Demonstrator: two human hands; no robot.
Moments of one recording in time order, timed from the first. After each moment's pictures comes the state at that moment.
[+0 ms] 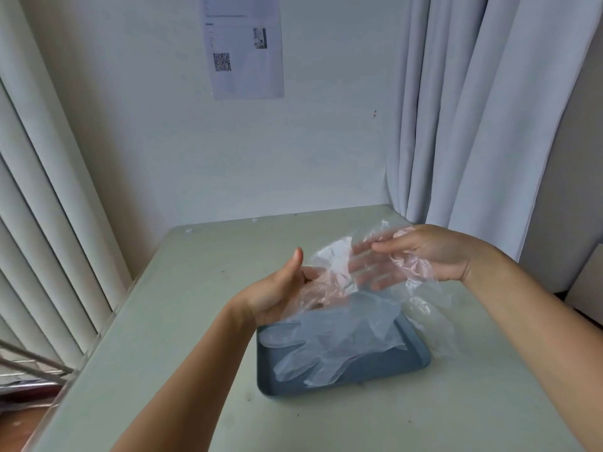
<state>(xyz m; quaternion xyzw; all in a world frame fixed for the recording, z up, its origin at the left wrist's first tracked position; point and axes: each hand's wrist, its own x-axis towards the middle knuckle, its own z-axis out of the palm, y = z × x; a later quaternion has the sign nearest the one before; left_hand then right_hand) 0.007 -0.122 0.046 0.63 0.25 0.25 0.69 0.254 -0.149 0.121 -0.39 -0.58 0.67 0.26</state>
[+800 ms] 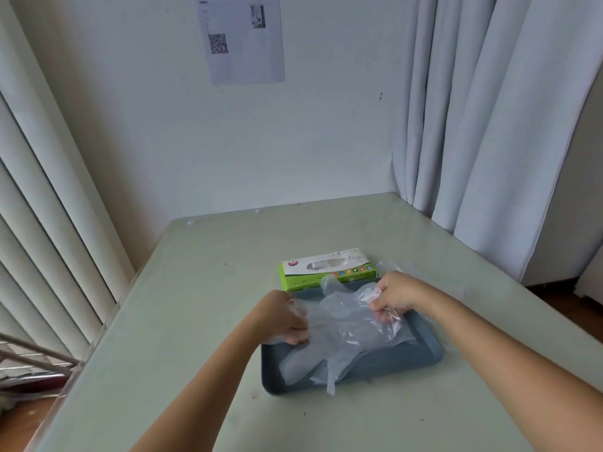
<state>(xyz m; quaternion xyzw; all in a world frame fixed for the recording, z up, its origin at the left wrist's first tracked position) -0.007 -0.103 -0.018 0.73 0.51 0.19 0.41 0.245 -0.089 -0.009 -0.68 -0.60 0.39 0.14</state>
